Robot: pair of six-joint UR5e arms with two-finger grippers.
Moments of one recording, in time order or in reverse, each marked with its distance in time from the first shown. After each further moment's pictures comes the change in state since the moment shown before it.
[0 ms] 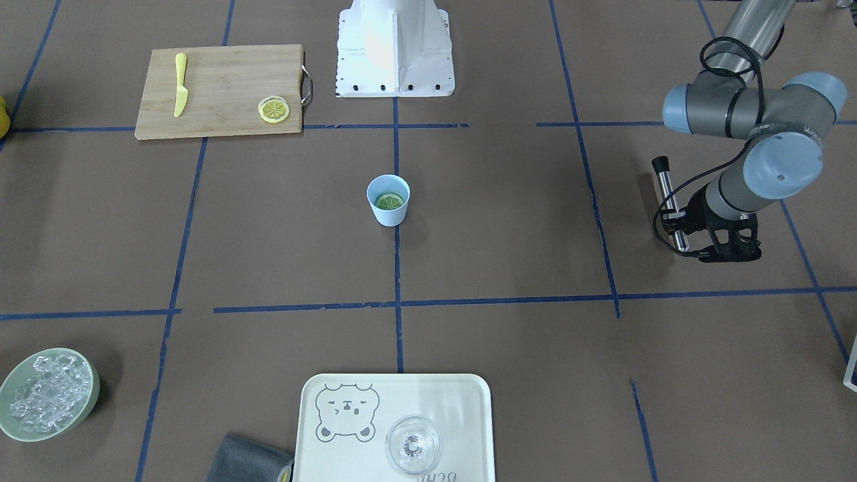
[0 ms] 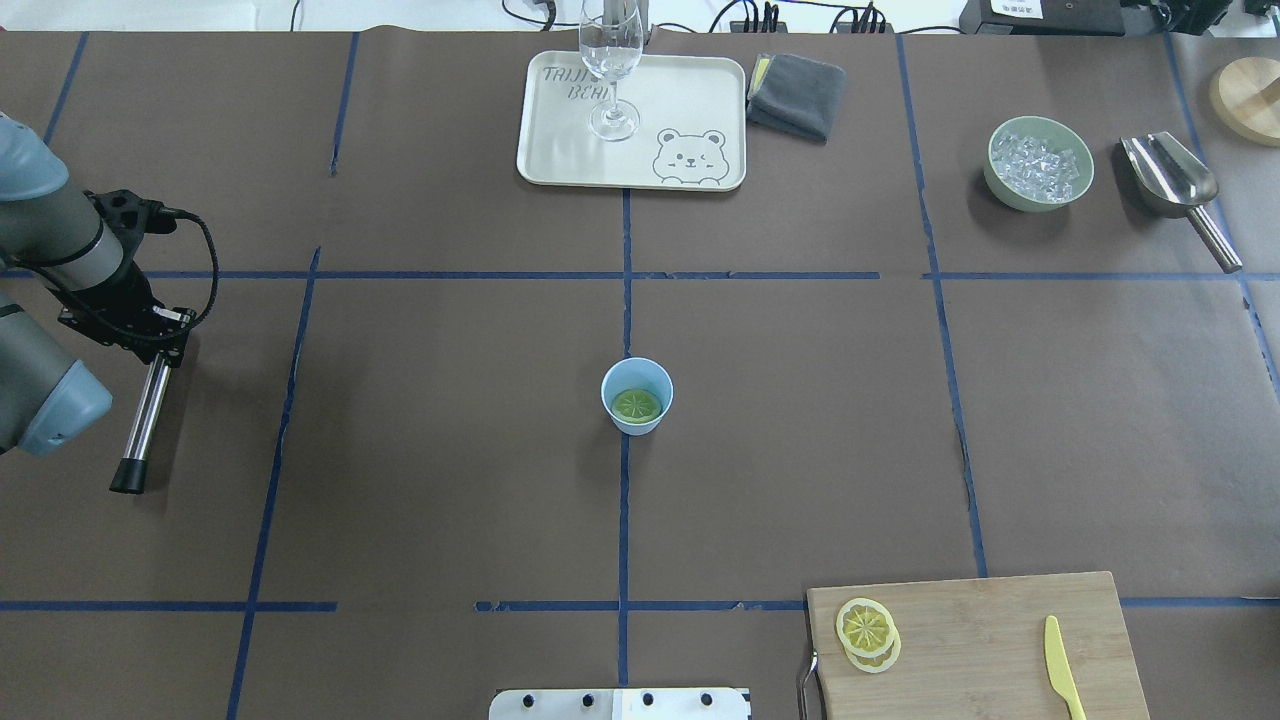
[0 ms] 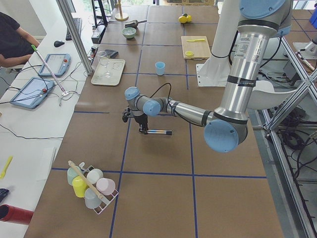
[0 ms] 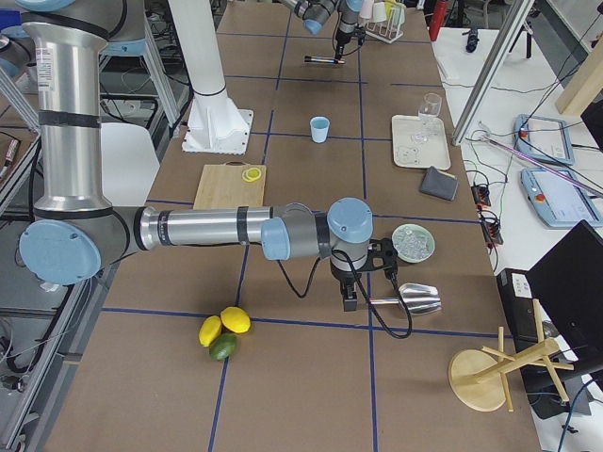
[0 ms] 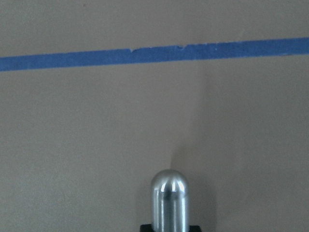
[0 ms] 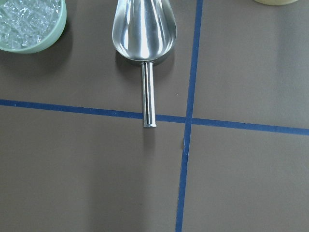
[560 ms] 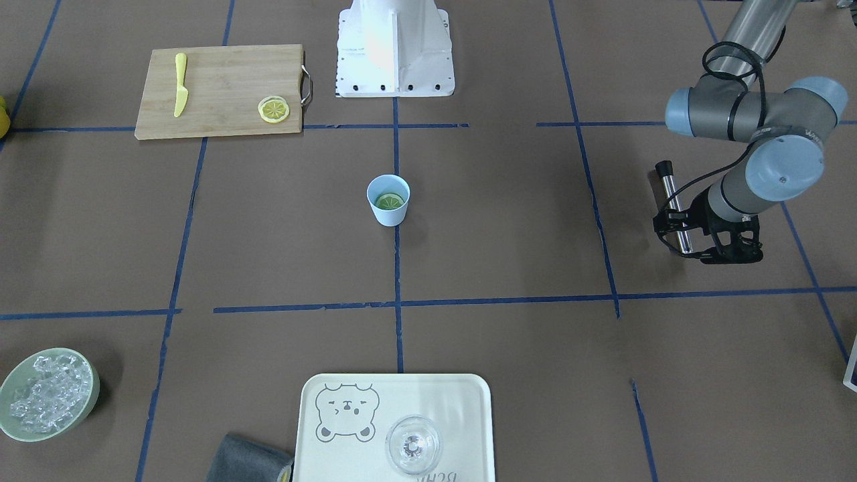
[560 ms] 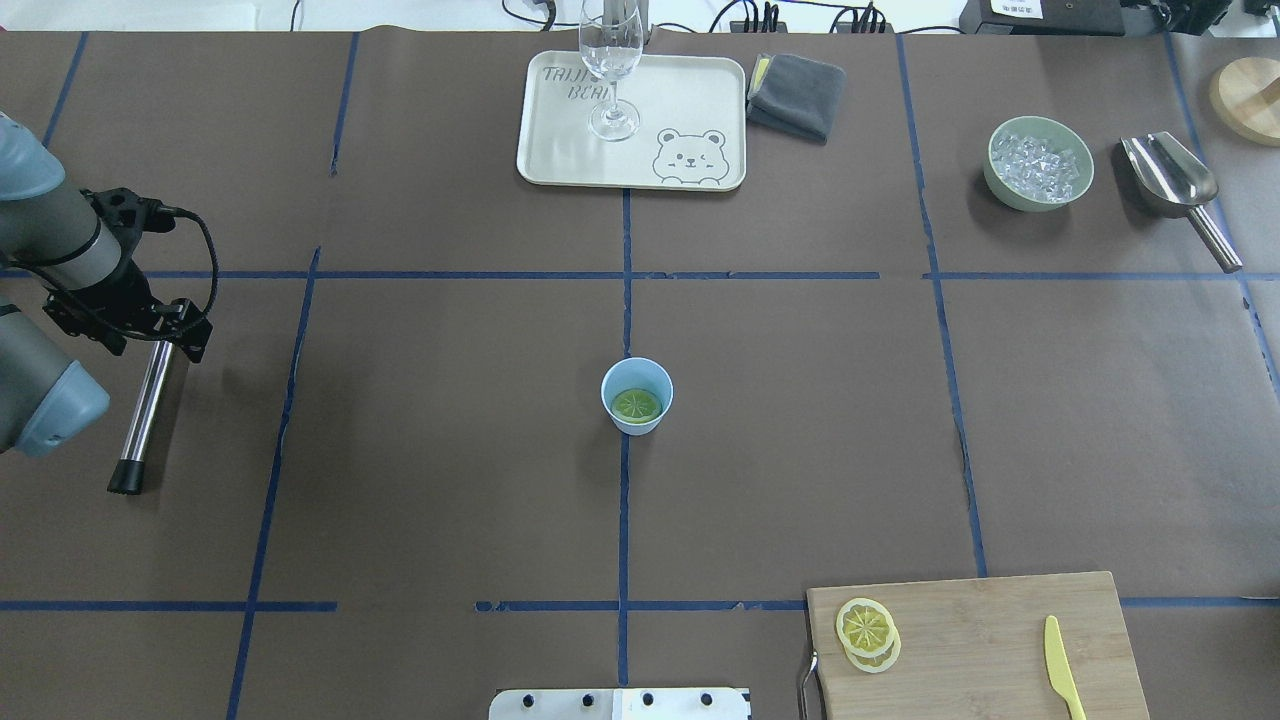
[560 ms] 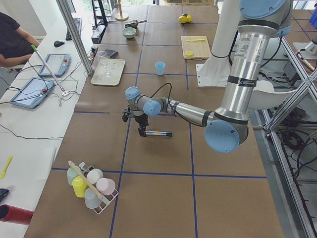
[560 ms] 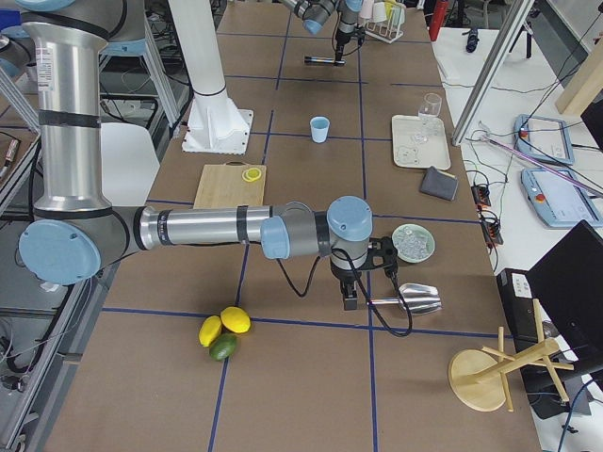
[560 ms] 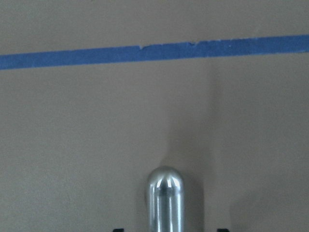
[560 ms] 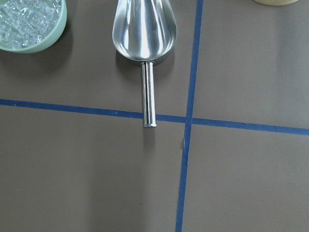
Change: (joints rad) left arm -0.007 0.003 -0.028 -0.002 0.003 0.000; right arm 0.000 -0.001 0.002 0.000 -0.001 0.000
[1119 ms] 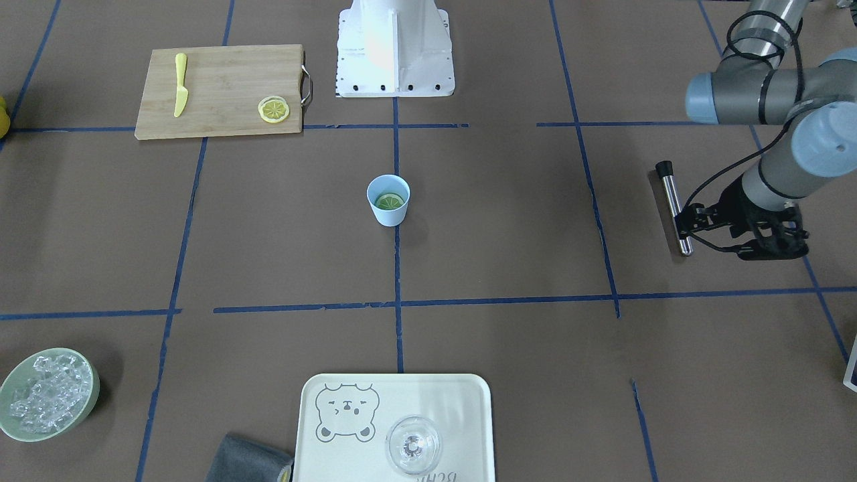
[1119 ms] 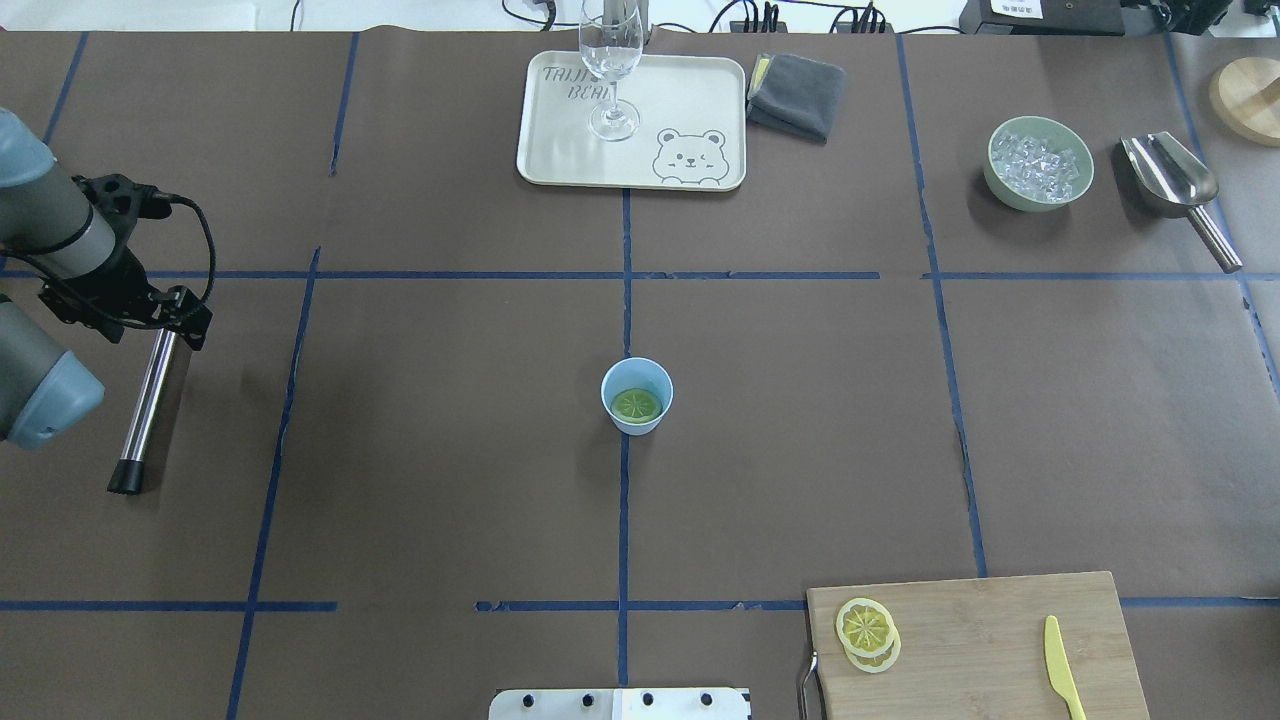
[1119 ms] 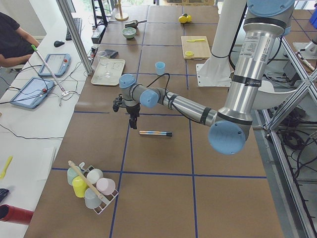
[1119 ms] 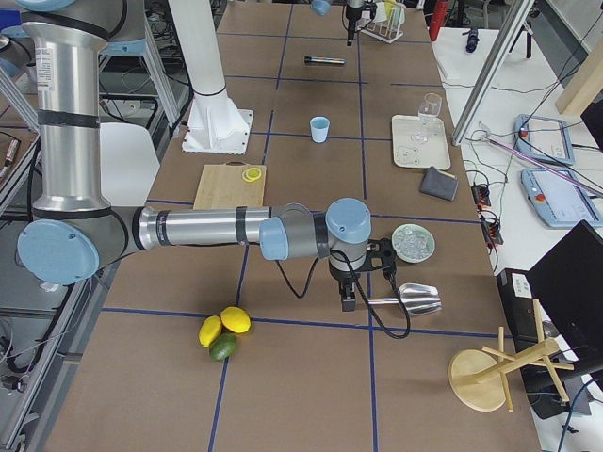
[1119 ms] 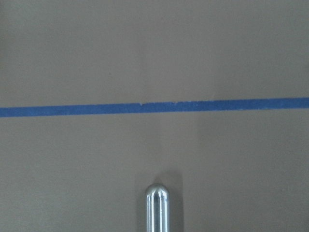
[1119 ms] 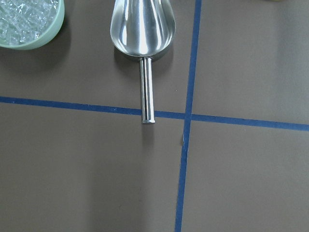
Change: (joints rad) left arm -0.190 -0.020 -0.136 0.109 -0.001 0.136; right arm 0.000 -0.009 -0.002 -0.001 0.004 0.000
